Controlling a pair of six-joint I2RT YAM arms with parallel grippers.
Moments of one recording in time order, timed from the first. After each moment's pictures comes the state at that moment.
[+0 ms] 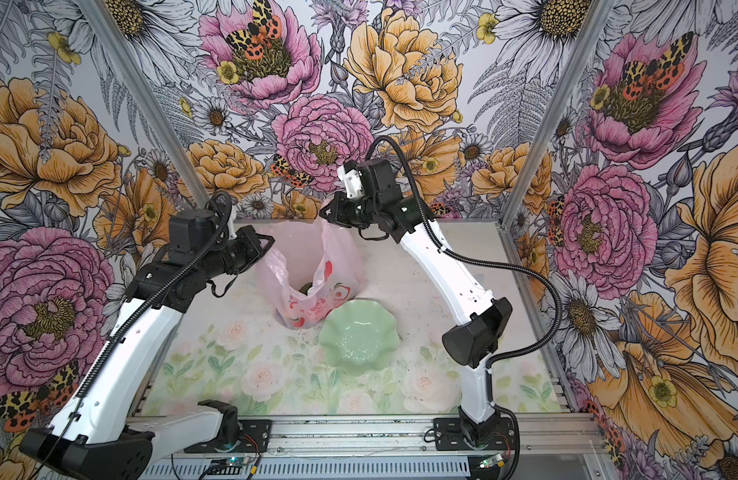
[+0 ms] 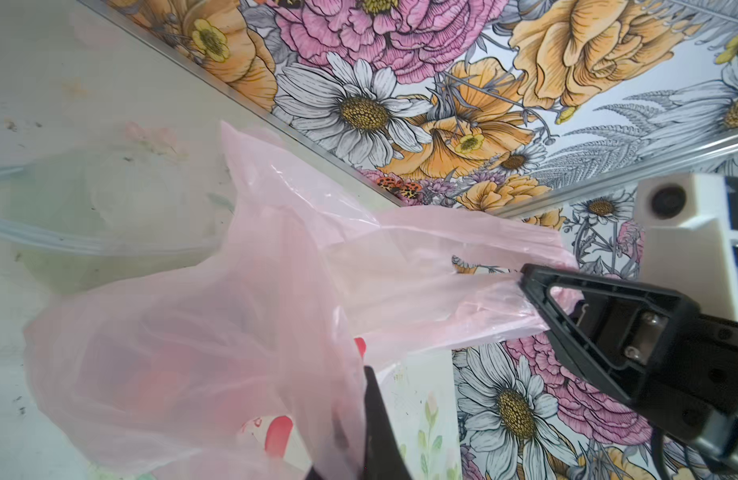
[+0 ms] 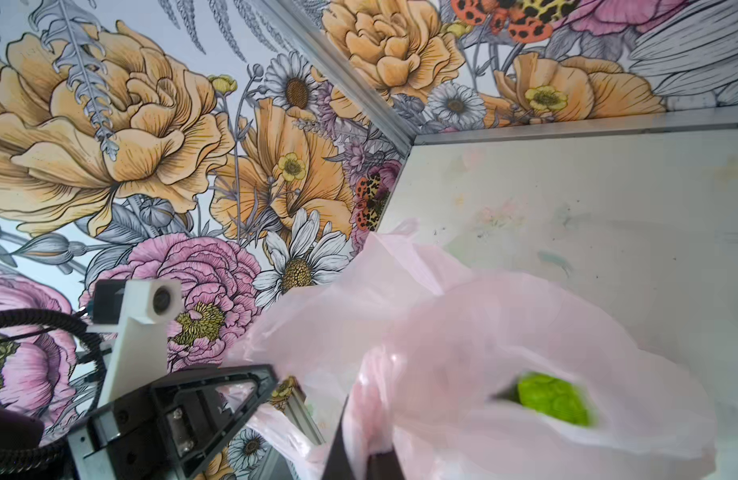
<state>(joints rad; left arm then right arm) -0.31 1.19 1.44 -0.72 0.21 -0.81 0.64 1.97 2.34 -0.85 -0.49 0.64</state>
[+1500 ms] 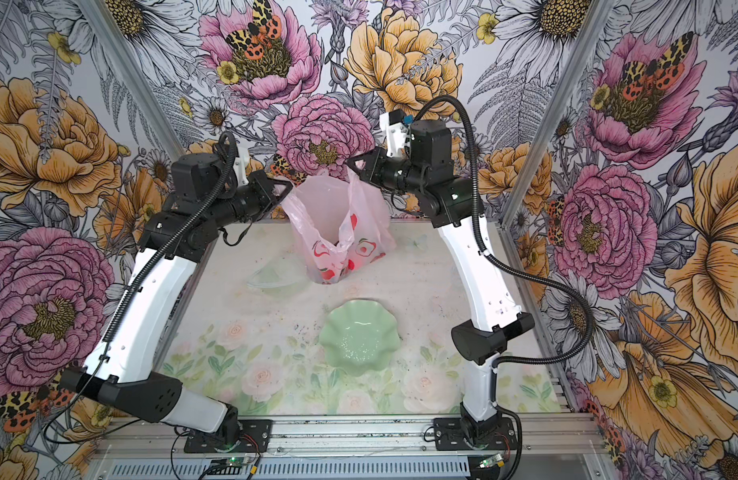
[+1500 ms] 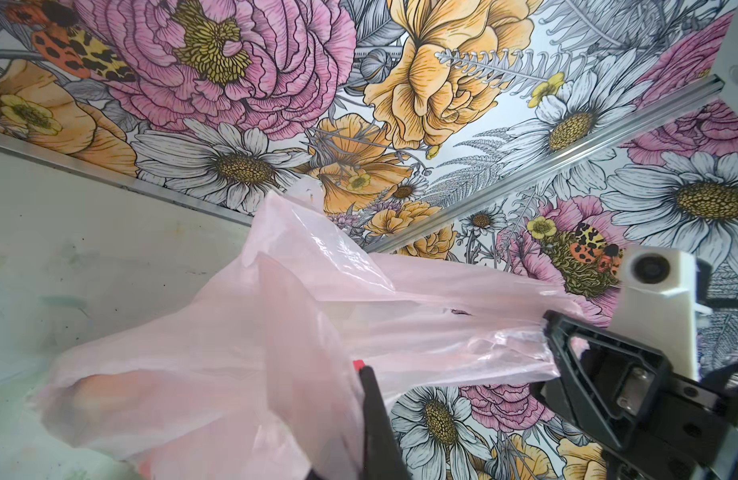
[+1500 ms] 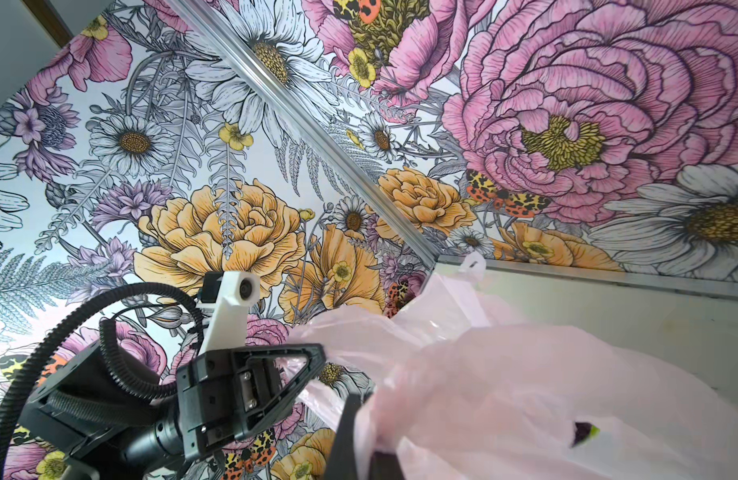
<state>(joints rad) -0.32 1.51 1.94 -0.70 0.31 -0.84 0.44 1.88 2.55 -0.85 -0.51 0.66</state>
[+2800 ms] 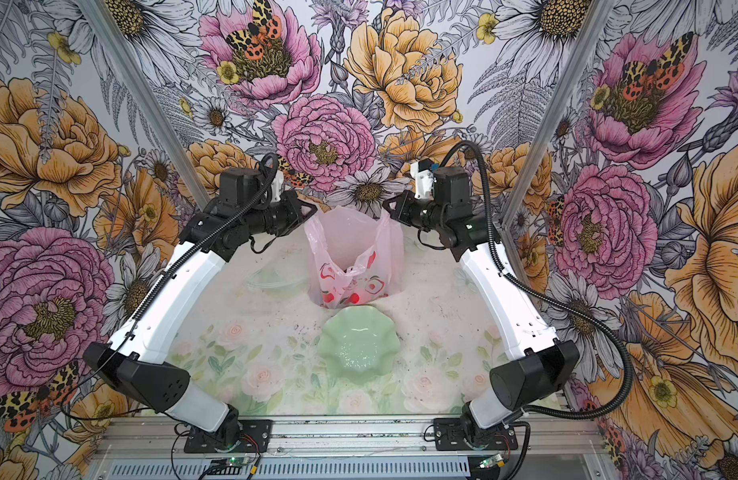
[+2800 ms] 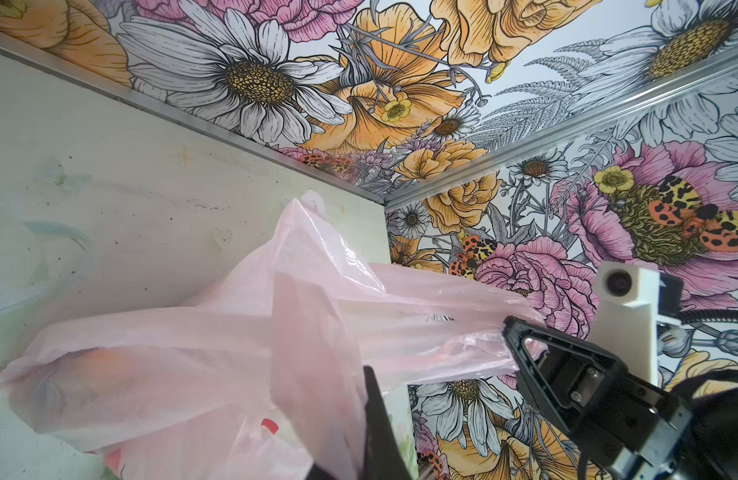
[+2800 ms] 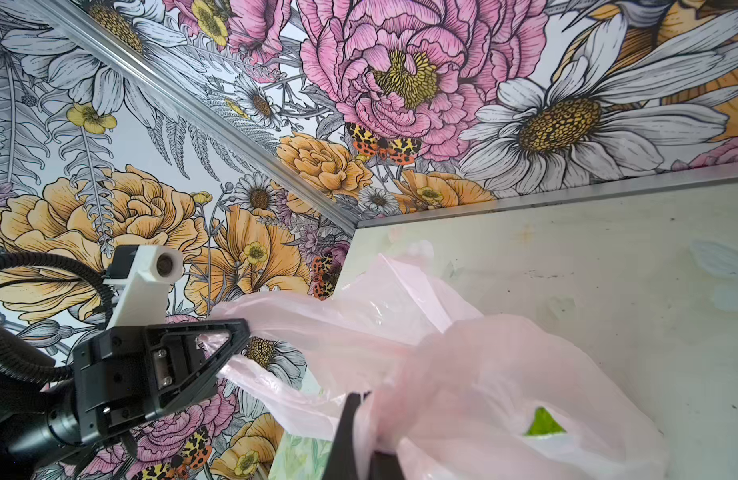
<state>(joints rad) -0.38 1.57 1.84 -0.70 0.32 -0.84 0.29 1.55 1.78 -0.60 -0.50 0.64</state>
